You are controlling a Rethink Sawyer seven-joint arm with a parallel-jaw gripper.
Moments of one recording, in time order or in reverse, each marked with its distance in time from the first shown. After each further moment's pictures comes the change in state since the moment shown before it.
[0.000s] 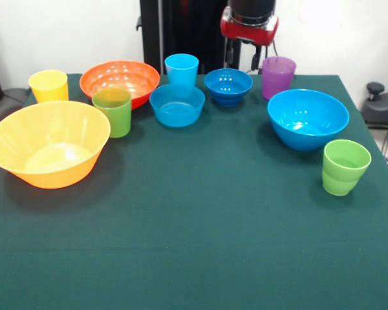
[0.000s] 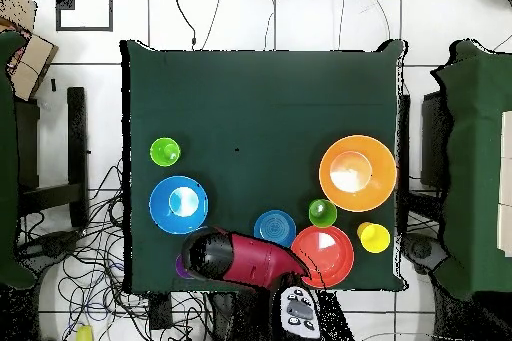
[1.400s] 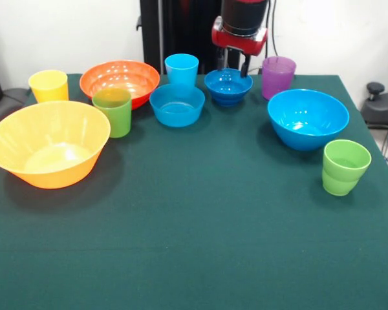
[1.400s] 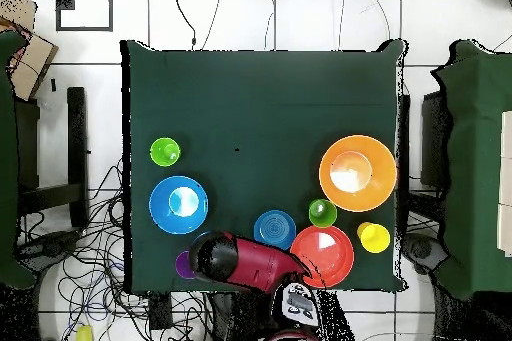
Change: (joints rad) arm 0.008 0.074 -0.038 0.000 0.001 -0.069 0.000
